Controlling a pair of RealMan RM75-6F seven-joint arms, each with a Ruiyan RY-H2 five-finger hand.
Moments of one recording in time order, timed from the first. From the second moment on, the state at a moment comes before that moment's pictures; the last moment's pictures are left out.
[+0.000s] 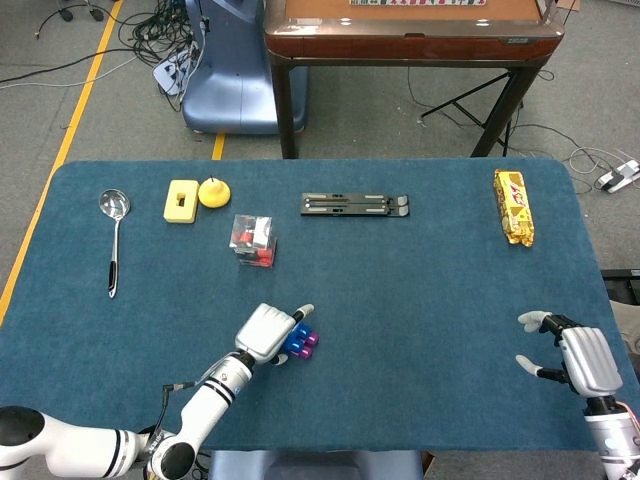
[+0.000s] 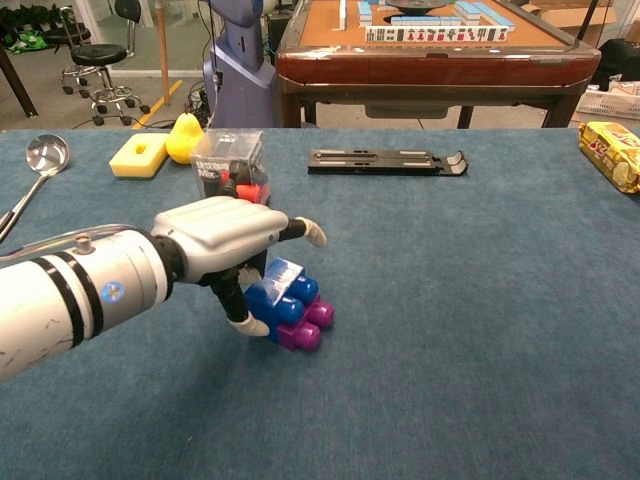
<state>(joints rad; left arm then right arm) -0.83 -1.70 -0.12 -1.68 0.94 1.04 0.81 0.09 -1.22 0.02 -1.41 -1.58 1.48 0.33</state>
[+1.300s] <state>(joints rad) -0.89 -1.73 -0.10 -1.64 0.83 1.08 0.90 0.10 -1.24 0.01 -1.38 -1.57 1.45 0.34</state>
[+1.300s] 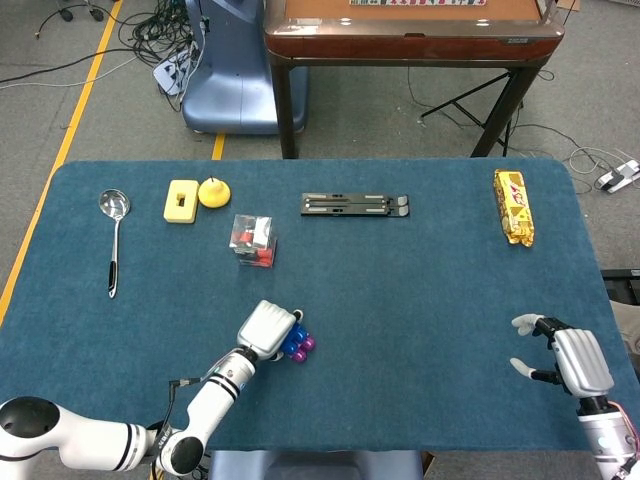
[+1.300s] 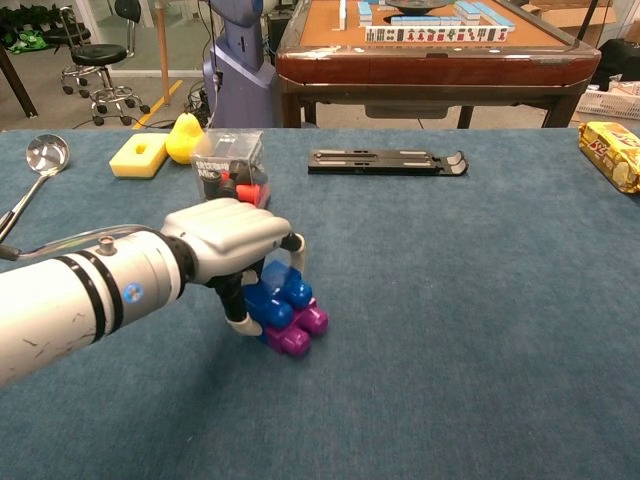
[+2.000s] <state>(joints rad) -0.87 -1.69 -0.13 -1.71 0.83 1.14 0.85 0.12 -1.24 0.02 -1.41 -1.59 1.45 0.34</state>
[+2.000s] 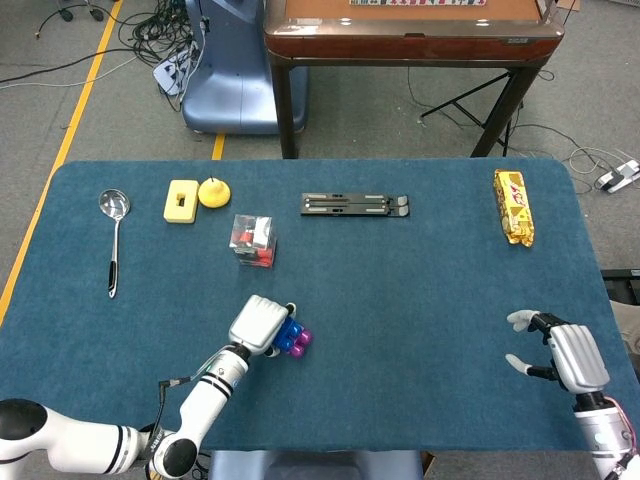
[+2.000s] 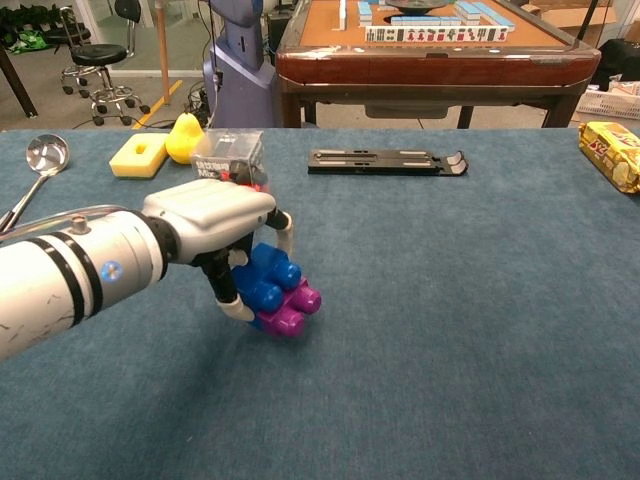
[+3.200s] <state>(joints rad) -0.93 -1.70 -0.59 -2.00 0.23 1.45 0.79 0.54 -0.88 0.25 -2.08 -1.14 0.94 0.20</state>
